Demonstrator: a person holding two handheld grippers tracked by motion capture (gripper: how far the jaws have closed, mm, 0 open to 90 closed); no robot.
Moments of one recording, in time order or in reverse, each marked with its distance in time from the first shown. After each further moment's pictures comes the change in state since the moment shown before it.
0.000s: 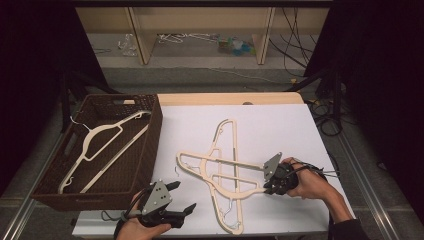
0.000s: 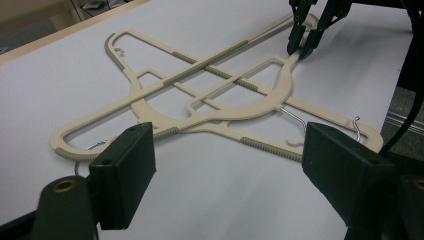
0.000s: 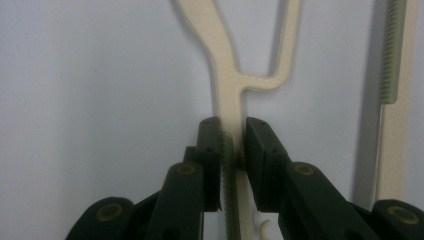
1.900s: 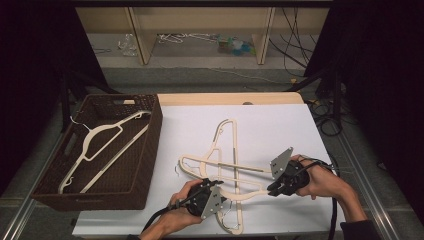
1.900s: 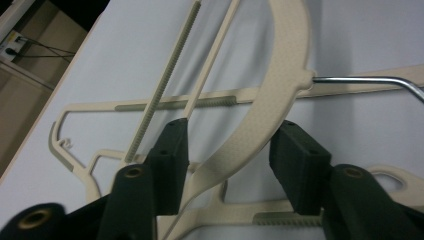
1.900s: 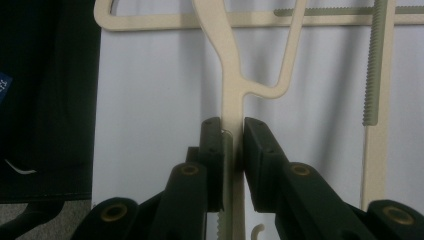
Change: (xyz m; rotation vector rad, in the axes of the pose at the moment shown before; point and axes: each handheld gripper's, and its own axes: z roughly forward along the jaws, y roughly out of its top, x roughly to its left) left arm -0.028 0.011 0.110 0.103 -0.060 0.635; right arm 0.010 0.001 -0.038 -0.084 0.100 -0.025
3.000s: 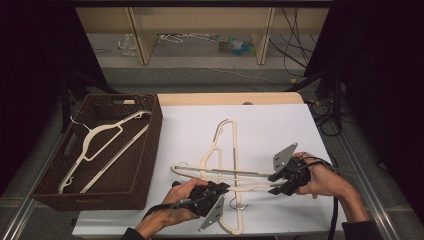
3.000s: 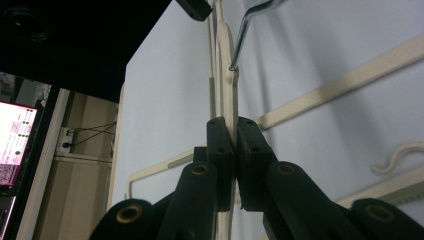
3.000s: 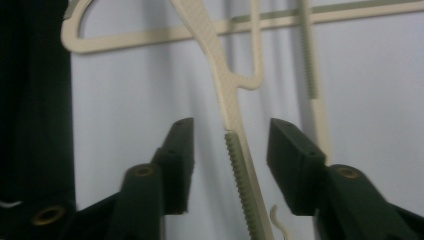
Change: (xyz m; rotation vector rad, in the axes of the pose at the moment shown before) left arm 0.010 0.023 -0.018 -0.079 0.040 0.405; right arm -0.004 -0.003 -0.007 -0.042 -0.081 0.111
